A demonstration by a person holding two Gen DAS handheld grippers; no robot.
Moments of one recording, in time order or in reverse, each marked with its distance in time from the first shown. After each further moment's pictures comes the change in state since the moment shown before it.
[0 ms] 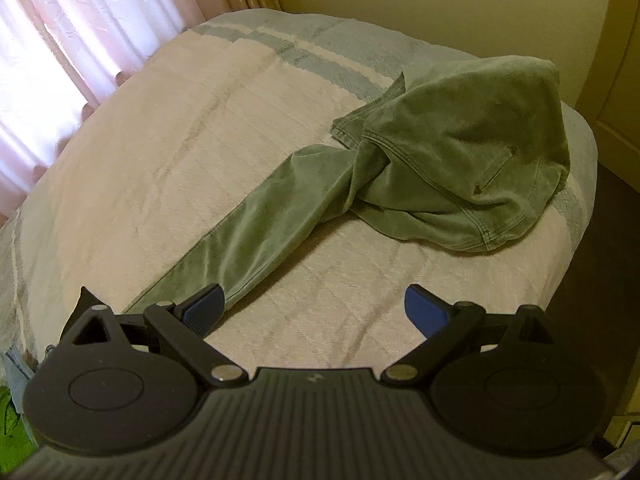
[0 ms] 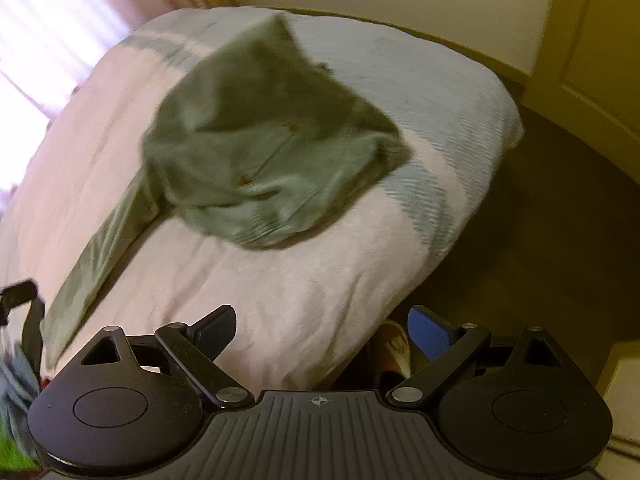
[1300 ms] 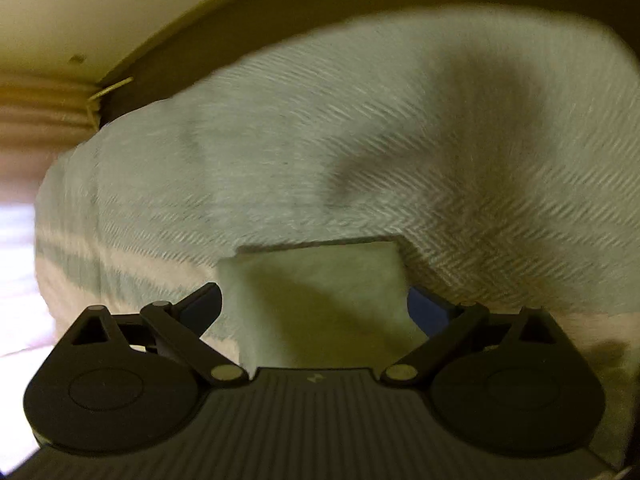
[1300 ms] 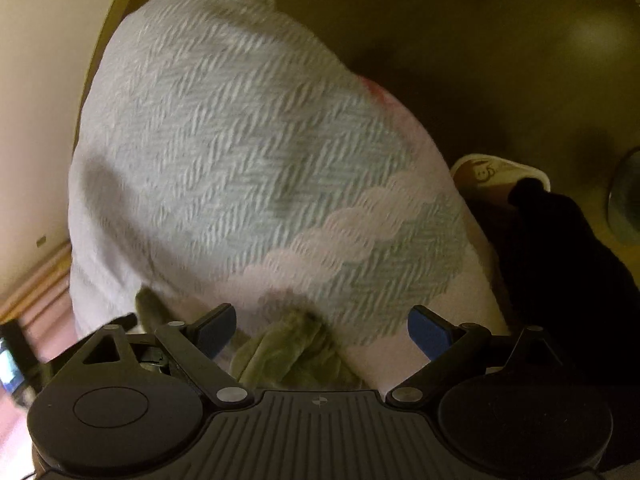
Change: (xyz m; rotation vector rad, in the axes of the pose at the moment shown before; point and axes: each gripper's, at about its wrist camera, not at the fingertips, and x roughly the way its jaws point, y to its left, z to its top) left arm 0.340 -0.341 0.355 0.867 0.307 0.086; right arm 0.172 -0.252 0.125 1.359 0.336 0.230
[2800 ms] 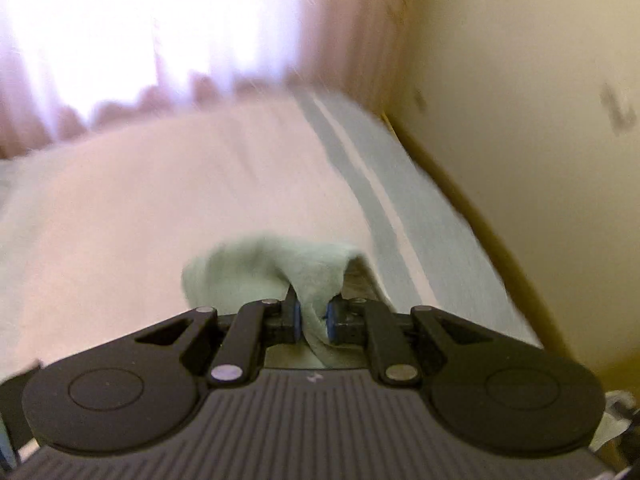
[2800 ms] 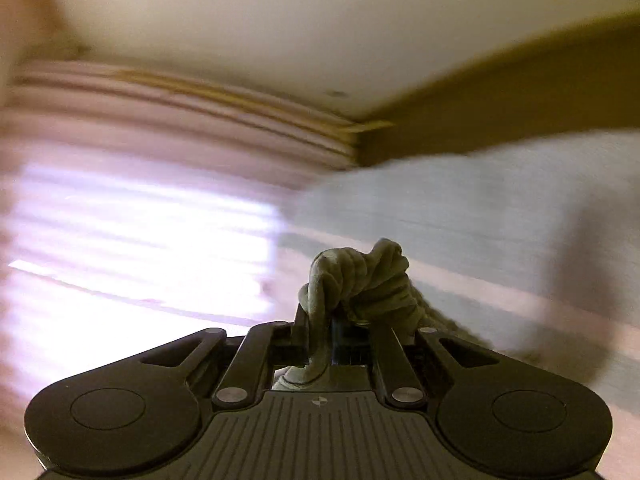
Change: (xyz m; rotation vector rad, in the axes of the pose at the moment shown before) left arm -0.130 0.358 -0.538 -1.502 -0.476 -0.066; right arm -0.010 0.334 -0.315 -1.042 0.013 0.600
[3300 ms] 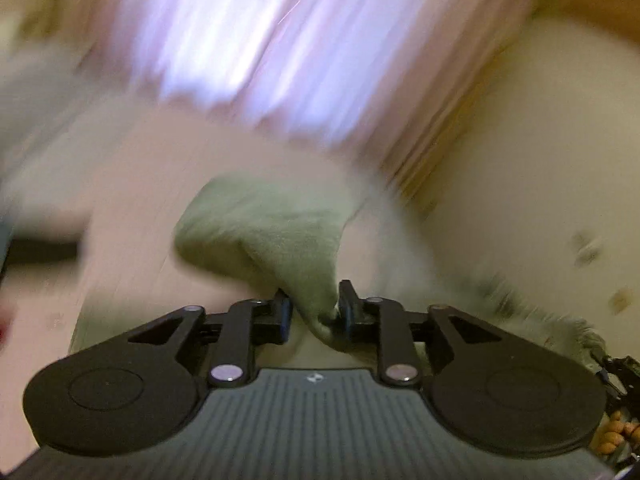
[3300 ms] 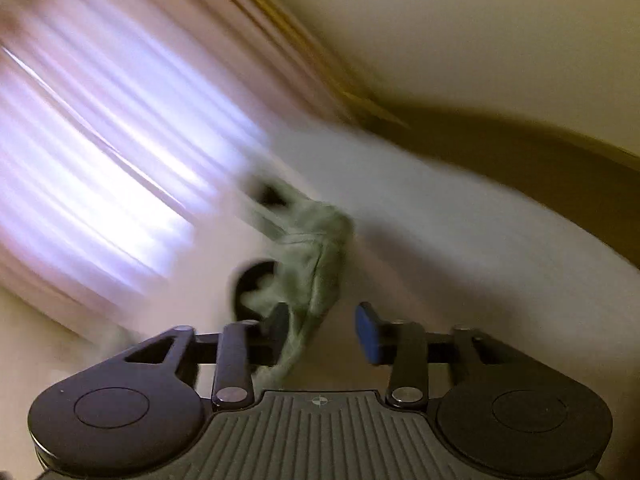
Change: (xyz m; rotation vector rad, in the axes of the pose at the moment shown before) left arm -0.192 0.082 -0.272 -0.421 -0.069 -0.014; right arm -0.101 -0.113 -0.067 -0.509 0.261 -0.444
